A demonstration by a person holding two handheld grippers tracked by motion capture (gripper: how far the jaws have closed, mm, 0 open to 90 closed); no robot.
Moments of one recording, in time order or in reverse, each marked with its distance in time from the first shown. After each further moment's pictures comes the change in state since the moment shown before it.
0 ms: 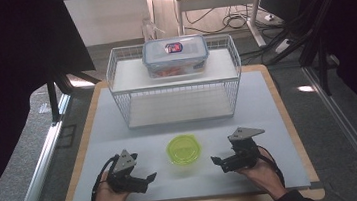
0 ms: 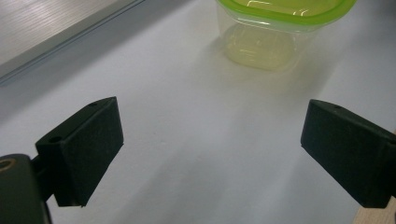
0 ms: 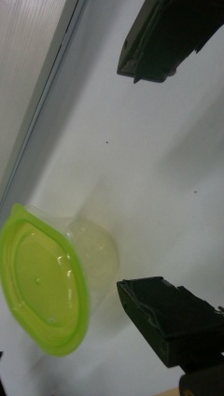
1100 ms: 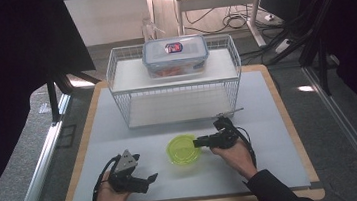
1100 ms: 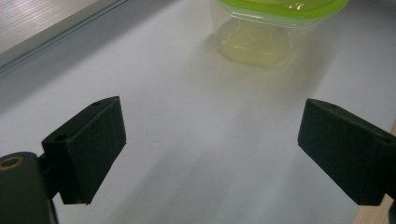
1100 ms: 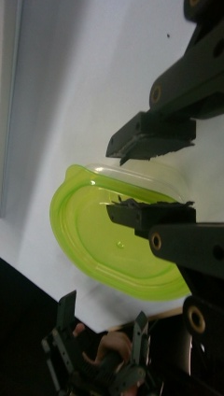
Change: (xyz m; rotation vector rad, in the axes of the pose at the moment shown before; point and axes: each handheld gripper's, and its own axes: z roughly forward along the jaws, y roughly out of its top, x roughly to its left) left arm 0.000 -0.002 0.005 0.010 -0.024 0.014; right arm -0.017 0.045 0.058 0.111 0.308 0.356
